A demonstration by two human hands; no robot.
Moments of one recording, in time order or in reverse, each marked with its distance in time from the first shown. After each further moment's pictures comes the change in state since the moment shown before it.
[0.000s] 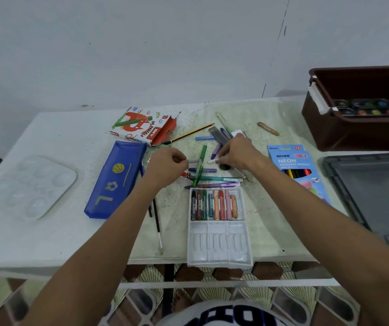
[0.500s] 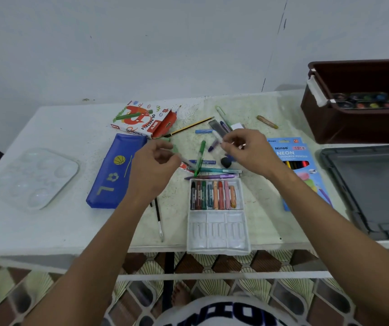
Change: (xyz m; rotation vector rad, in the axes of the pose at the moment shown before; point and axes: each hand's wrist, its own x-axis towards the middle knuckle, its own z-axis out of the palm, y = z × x) left_hand -0.072 0.021 -0.029 -0.476 0.228 -0.073; right_hand -0.065 0.003 -0.018 0.537 0.224 -0.168
